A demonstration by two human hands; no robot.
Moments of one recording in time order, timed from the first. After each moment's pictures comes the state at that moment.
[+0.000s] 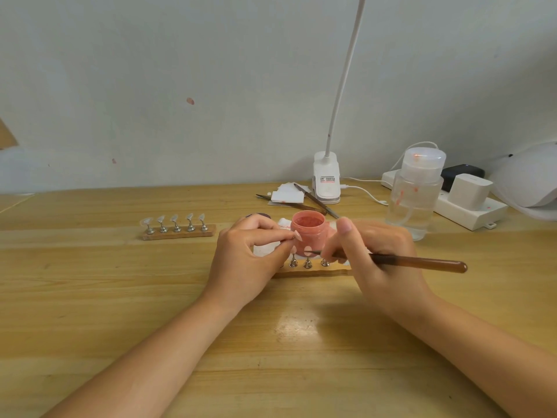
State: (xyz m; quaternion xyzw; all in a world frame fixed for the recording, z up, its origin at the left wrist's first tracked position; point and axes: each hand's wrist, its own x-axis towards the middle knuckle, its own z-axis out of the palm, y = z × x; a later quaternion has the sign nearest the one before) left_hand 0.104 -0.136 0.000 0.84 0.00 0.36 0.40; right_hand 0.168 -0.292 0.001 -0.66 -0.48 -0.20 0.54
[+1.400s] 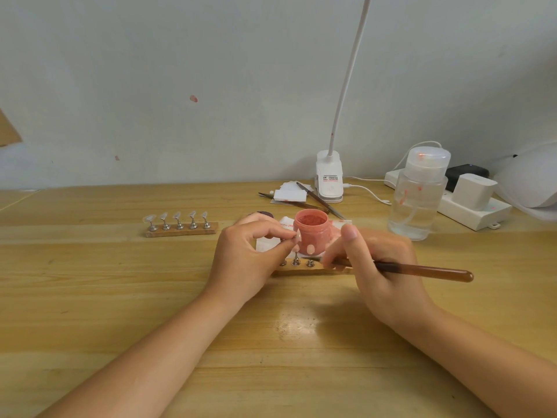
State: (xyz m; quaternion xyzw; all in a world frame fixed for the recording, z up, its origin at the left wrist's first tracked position) left_hand 0.107 -0.134 -0.004 0.81 0.00 0.38 0.45; right_hand 0.161 -0.291 -0.007 -0.66 -0.46 -0.19 0.57
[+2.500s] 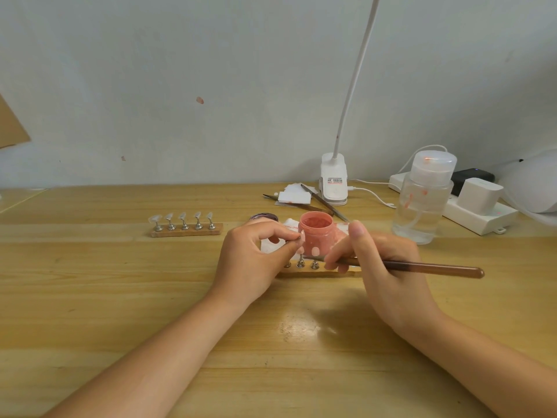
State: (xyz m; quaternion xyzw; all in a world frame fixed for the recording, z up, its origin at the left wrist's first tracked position) left_hand 0.107 -0.133 -0.003 0.81 0.00 0.38 0.44; right_hand 0.155 -0.289 -0.004 -0.65 -0.40 -0.10 0.64
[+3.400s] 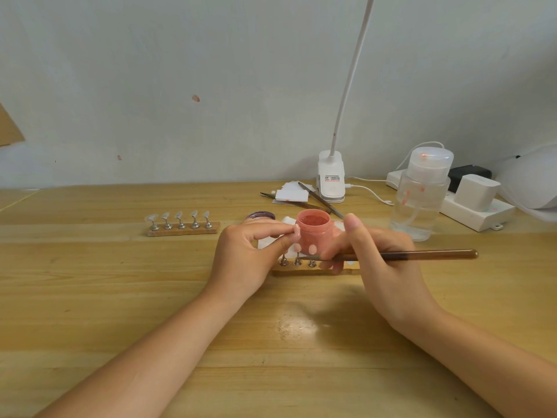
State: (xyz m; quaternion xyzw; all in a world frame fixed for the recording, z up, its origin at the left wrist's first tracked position) left_hand 0.109 -0.132 -0.004 0.80 0.00 0.37 0.48; right_hand 0.154 -0.287 -0.001 -0.62 -0.38 -0.06 0.68
